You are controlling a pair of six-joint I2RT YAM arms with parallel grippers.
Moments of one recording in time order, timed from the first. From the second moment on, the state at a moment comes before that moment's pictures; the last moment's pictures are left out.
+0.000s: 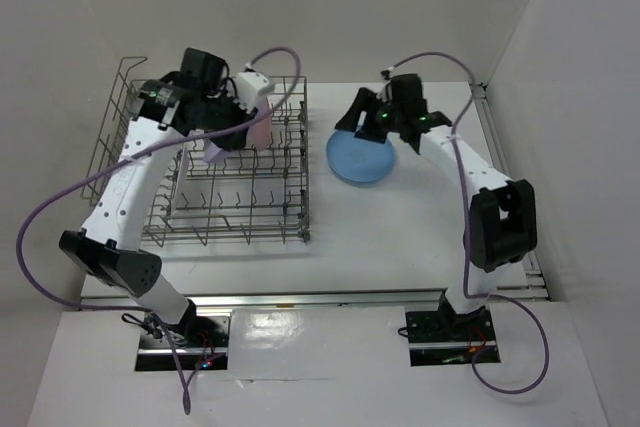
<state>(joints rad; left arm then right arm) -0.30 1.59 1.97 -1.29 0.22 0.36 0.33 1.72 1.41 -0.29 -0.38 0.62</state>
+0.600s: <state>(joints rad) -0.82 1.35 1.14 -0.41 -0.45 1.22 0.17 1.65 1.52 -0.24 -0.78 0.47</state>
